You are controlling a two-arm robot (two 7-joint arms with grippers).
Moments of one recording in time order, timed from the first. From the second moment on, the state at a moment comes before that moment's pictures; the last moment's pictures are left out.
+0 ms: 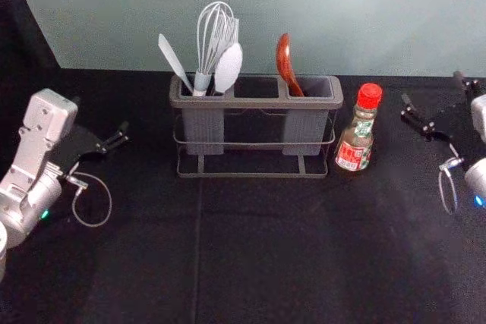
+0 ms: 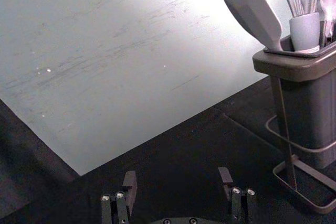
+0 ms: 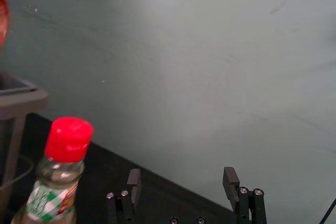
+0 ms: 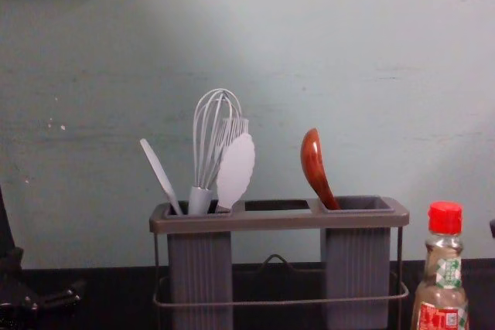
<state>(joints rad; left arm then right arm) -0.20 0.60 0.45 -1.41 -0.25 -0.12 0.03 0.19 0.30 -0.04 -1.29 -0.11 -0.31 0.18</state>
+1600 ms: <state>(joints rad) -0.20 0.60 0.45 -1.41 -0.25 -0.12 0.03 0.18 0.30 -0.05 -1.30 -0.13 -0.31 0.17</state>
